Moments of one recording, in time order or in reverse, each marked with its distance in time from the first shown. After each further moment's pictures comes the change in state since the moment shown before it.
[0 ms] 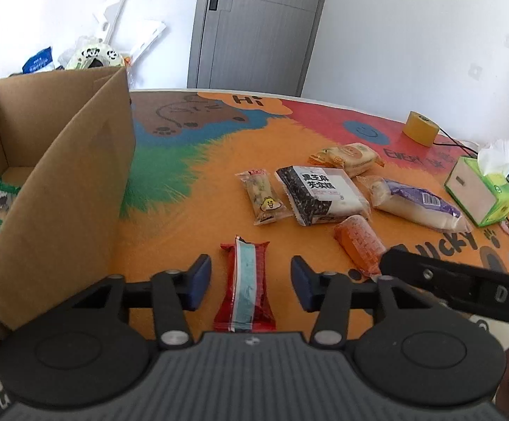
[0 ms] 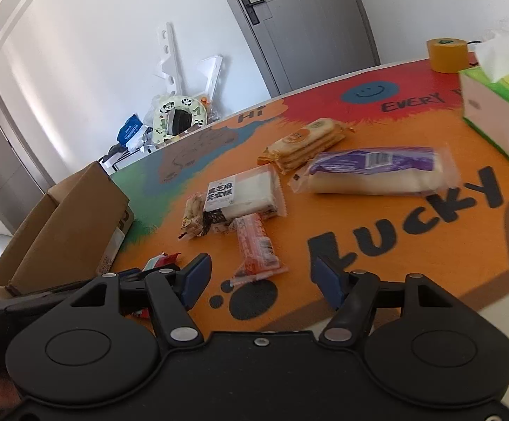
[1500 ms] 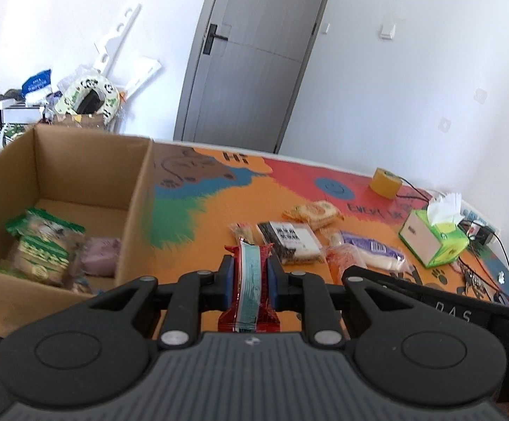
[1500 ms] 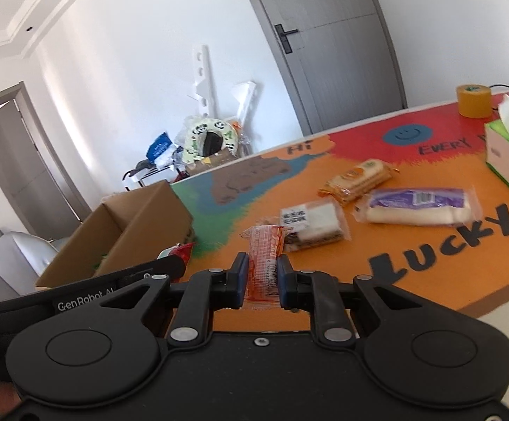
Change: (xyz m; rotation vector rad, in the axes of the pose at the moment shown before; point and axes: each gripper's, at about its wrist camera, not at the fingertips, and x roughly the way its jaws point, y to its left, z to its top) left arm -0.082 0.015 0.009 -0.056 -0.155 -0.088; right arm -0.049 0.056 0.002 -0.063 -0.091 0.068
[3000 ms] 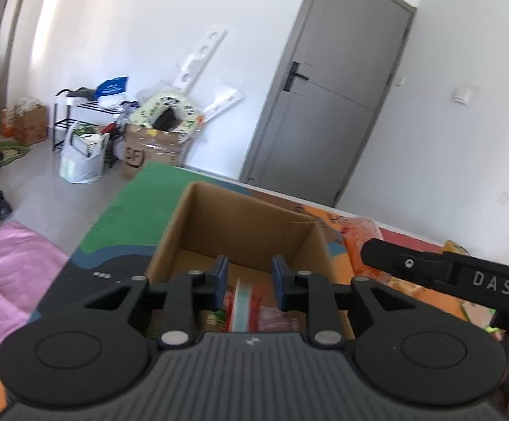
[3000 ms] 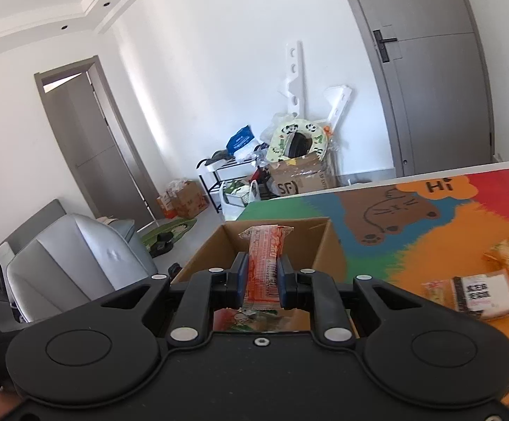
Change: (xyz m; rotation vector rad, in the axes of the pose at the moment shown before) left arm -0.051 0.129 0.046 -0.165 -0.103 0.173; right arm 0.058 0.135 0.041 -0.153 0.018 0.225
